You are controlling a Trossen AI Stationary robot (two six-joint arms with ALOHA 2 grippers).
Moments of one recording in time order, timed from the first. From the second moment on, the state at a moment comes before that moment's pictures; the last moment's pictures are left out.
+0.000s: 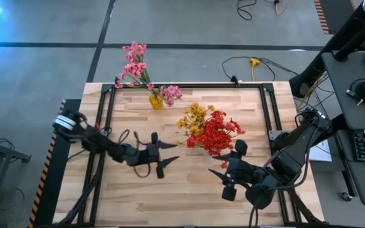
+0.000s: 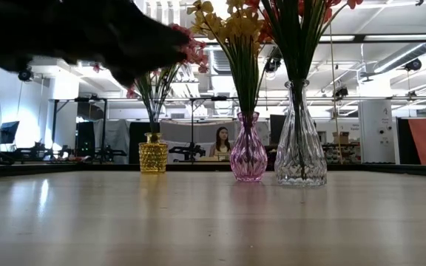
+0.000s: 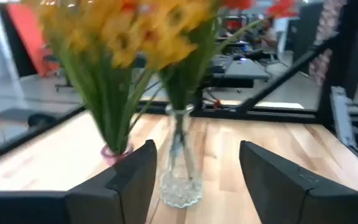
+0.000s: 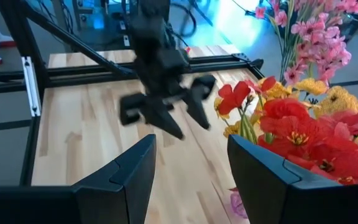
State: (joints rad) left arm -0.41 1.61 0.46 1.15 -0.60 -0.02; right arm 0.74 1.60 1.70 -0.89 0.93 0.58
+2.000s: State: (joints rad) left arm -0.14 2.17 0.86 1.26 -0.64 -0.09; right arm 0.75 1.59 1.71 -0.89 0.91 0.52
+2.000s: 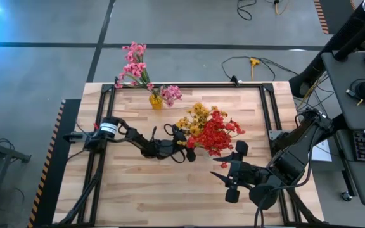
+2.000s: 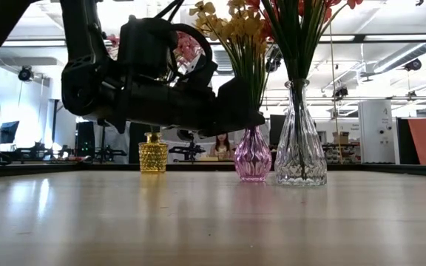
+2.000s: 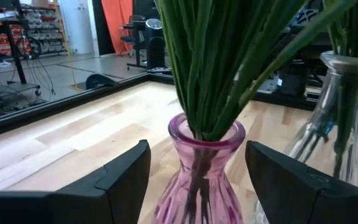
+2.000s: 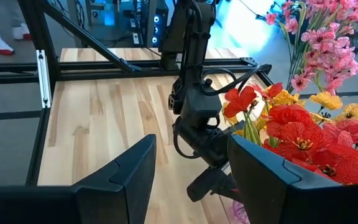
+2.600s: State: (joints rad) left arm -0.13 2.16 0.86 1.23 -0.66 -0.09; right arm 0.75 1.59 1.71 -0.89 0.91 0.52
